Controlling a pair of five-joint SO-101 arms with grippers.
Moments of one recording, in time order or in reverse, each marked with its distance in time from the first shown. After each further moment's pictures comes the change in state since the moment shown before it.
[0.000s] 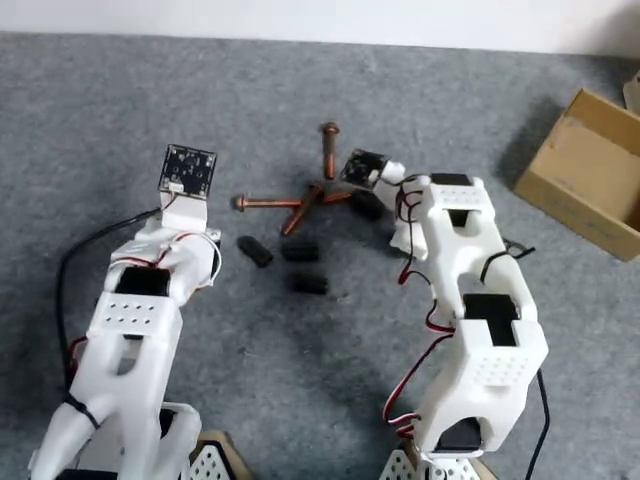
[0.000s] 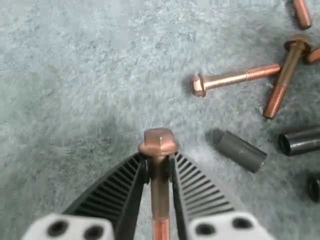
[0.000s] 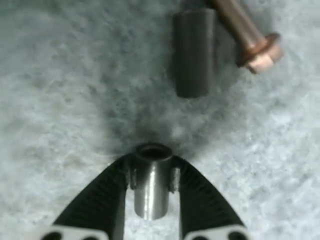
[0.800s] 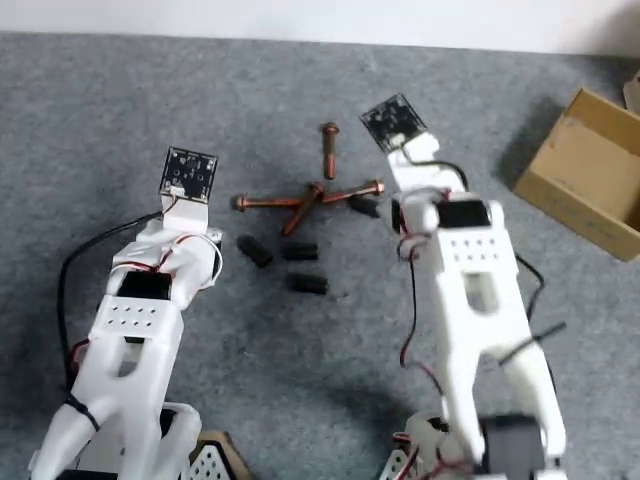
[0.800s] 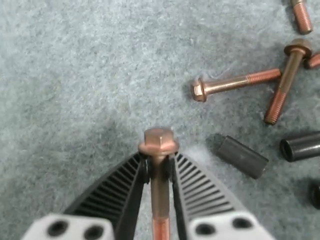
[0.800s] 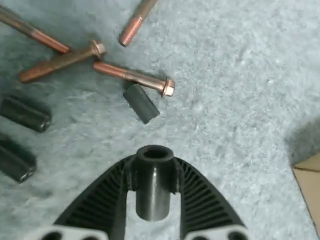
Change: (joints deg) left arm 0.1 0.0 1.4 -2.8 -0.1; right arm -6.4 -41.4 18.4 -0.4 -34.4
